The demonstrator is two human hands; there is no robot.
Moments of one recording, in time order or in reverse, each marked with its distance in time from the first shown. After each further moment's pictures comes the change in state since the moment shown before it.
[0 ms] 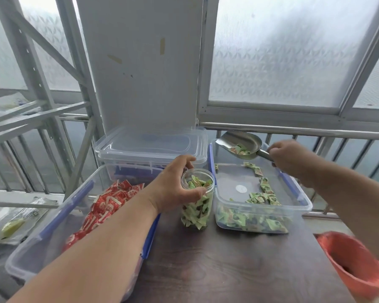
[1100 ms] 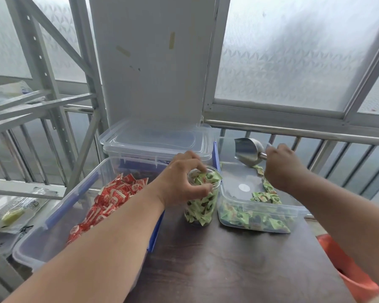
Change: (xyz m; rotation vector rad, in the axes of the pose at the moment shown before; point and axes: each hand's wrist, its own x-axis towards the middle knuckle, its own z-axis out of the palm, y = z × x) left_hand 0.002 -0.003 0.000 0.070 0.055 0.141; right_hand 0.008 0.003 0.042 -0.592 0.117 -0.185
